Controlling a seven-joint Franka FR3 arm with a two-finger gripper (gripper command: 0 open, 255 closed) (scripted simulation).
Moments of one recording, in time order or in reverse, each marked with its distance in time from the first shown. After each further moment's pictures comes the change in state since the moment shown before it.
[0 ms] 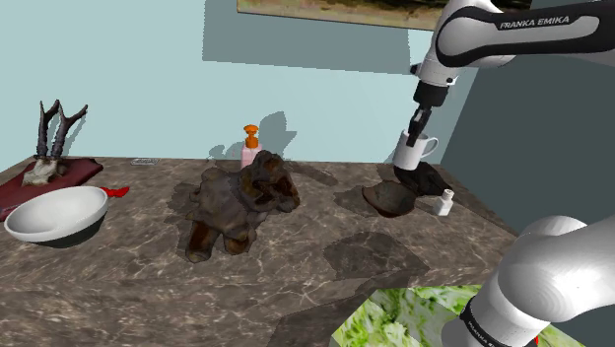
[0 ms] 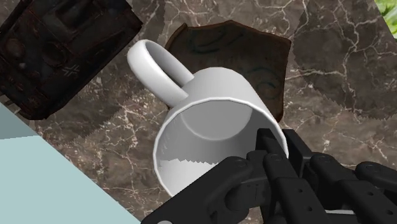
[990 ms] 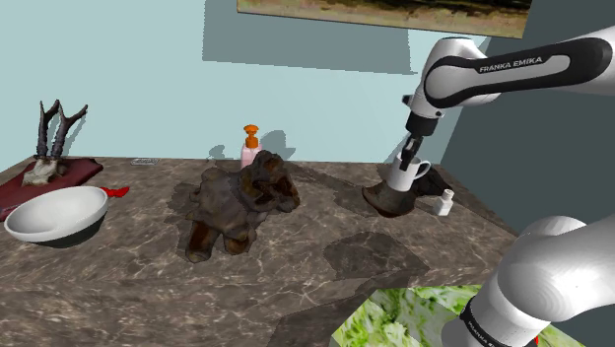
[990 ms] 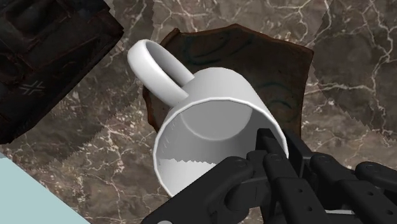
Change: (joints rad) arm -0.009 0.007 -0.022 -0.197 -0.018 0.203 -0.001
